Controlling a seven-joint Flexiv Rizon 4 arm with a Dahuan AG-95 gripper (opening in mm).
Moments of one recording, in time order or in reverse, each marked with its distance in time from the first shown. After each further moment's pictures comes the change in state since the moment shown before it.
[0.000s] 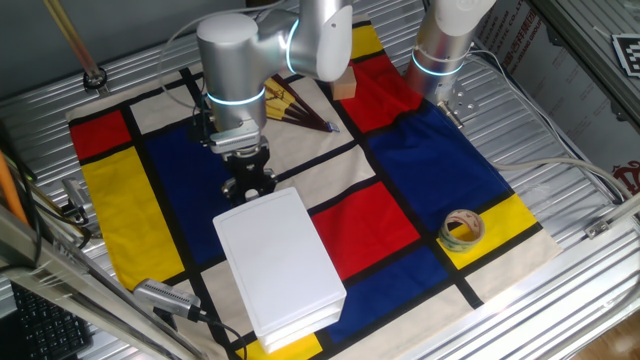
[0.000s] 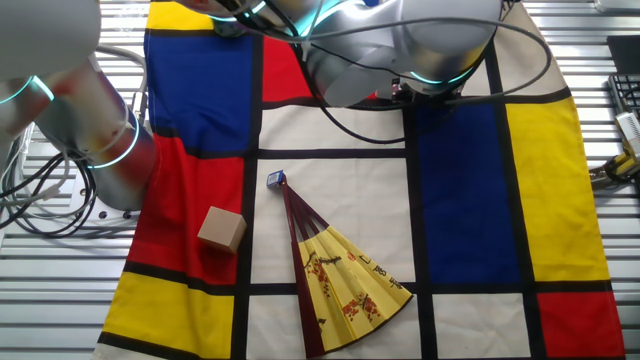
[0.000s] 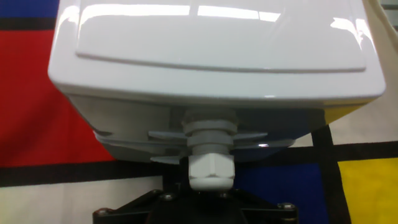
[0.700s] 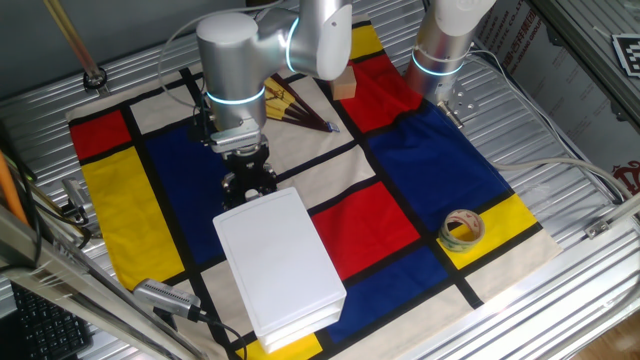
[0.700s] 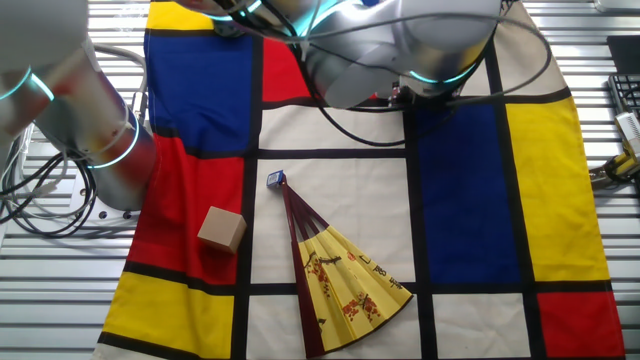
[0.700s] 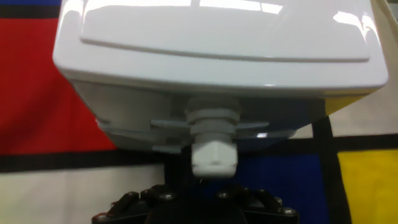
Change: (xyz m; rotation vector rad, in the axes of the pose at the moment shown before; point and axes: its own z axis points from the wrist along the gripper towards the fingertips) arm 0.016 0.001 -0.008 -0.002 0.063 -0.005
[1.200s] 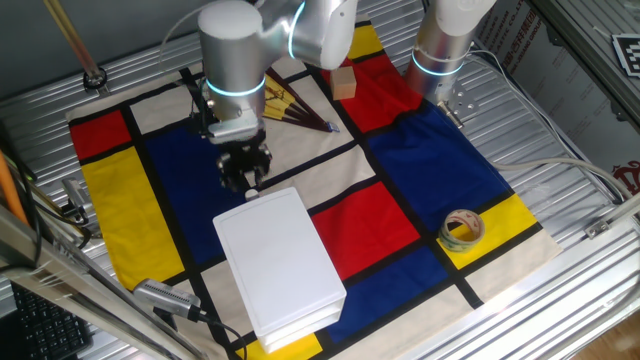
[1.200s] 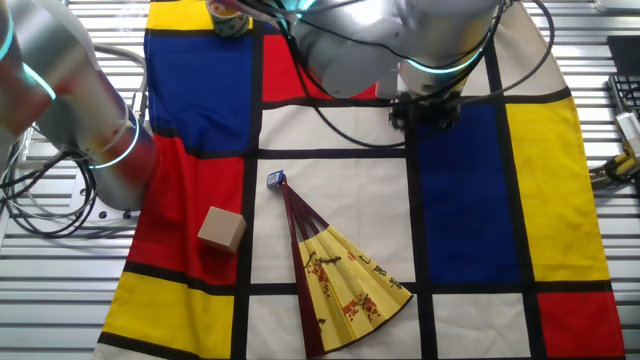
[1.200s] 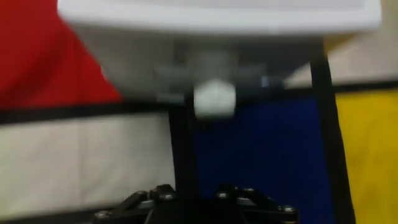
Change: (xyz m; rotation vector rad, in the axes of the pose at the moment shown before) arm 0.061 0.009 -0.032 0.000 0.181 0.073
